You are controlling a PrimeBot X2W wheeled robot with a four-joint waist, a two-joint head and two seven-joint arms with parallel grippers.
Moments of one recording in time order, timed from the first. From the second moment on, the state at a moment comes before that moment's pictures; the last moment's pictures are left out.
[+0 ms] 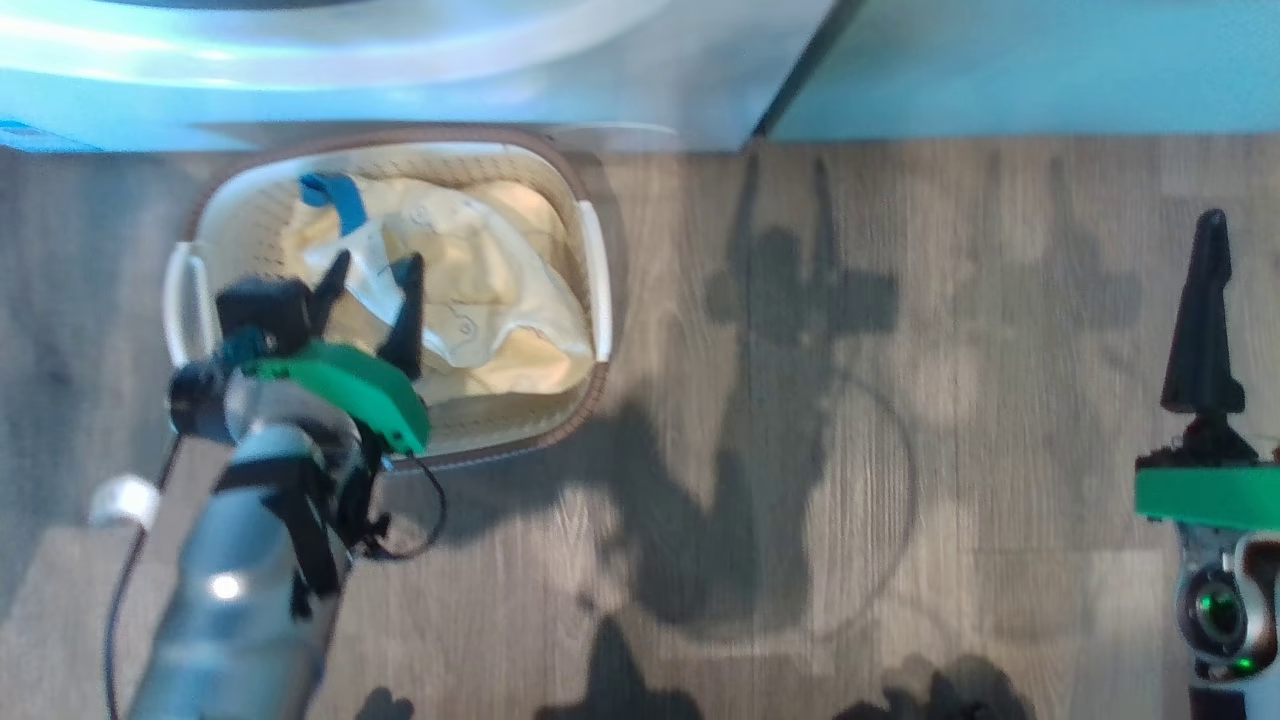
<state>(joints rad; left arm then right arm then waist) -0.61 0.13 -0.06 0.75 -0.26 -0.11 -0.25 -0.22 -0.04 -0.03 -0.07 0.31 0.13 -0.26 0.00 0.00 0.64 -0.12</state>
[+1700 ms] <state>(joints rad) 0.12 0.07 0.00 -0.02 -0.11 -0.07 -0.19 0.16 -0.04 0.02 -0.02 0.21 0.13 -0.26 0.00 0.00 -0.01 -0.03</state>
